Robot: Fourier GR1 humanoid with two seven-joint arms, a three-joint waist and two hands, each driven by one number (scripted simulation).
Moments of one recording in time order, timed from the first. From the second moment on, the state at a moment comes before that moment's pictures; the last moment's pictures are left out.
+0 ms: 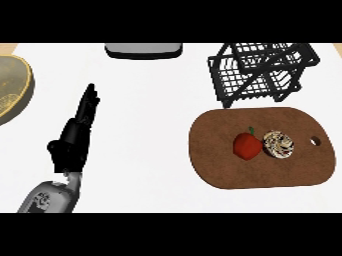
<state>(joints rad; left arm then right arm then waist) -0.18 0.24 -0.27 -1.54 0.05 0.38 0.03 0.19 -0.76 -0.41 -2.18 -0.16 0.65 0.35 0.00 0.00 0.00</state>
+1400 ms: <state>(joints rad) -0.15 0.14 -0.18 -1.55 -0.05 0.28 0.05 0.08 -0.55 -0.29 -2.07 0.49 0.69 0.12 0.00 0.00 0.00</state>
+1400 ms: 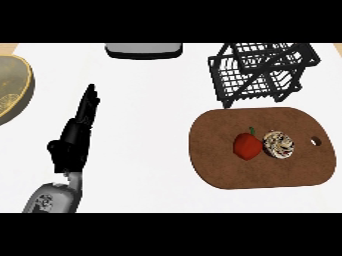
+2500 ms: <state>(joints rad) -0.13 0.07 -0.13 -1.56 -0.12 0.23 0.04 0.03 -0.43 -0.25 -1.84 0.67 0.64 -0.06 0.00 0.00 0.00</state>
